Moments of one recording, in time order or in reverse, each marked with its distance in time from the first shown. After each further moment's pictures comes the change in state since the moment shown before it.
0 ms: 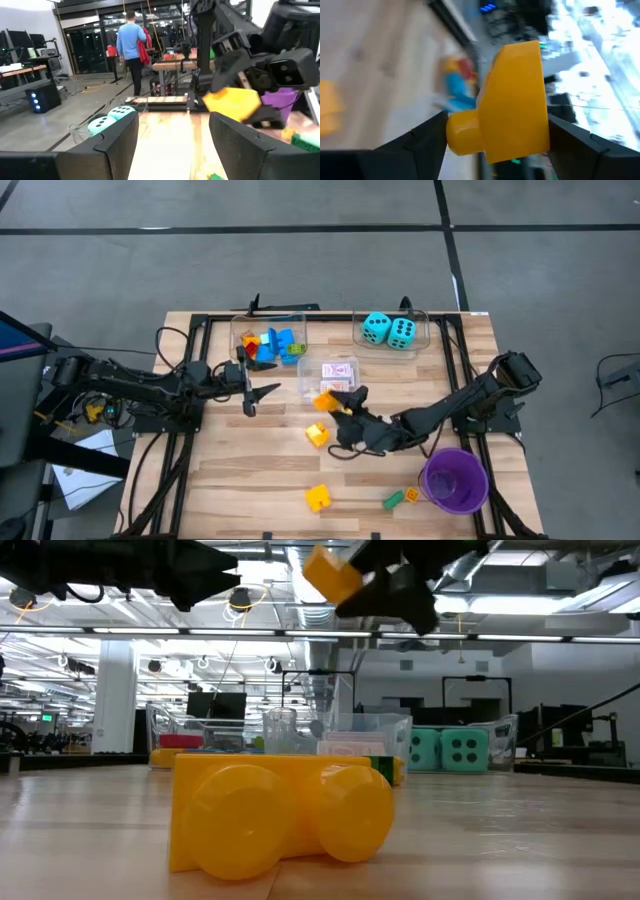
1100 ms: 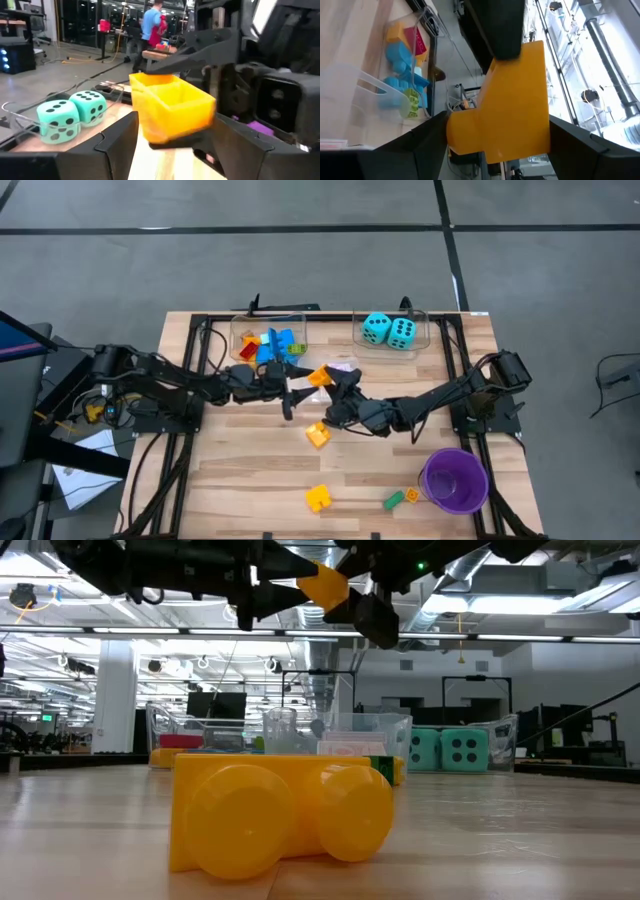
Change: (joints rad) left arm -0.010 0.534 0.256 0.221 -0.003 -0.260; right arm -0.130 0.061 0.000 0.322 0.054 -0.400
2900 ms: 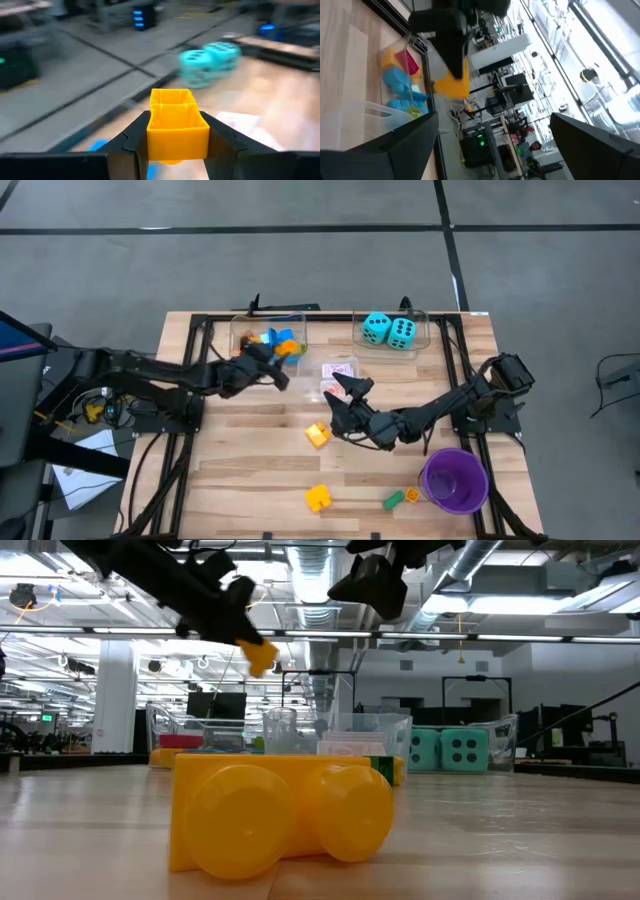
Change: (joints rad) left arm 0.076 -0.179 0.039 -0.606 -0.501 -0.043; right arm 0.100 -0.004 0.001 0.107 0.124 0.102
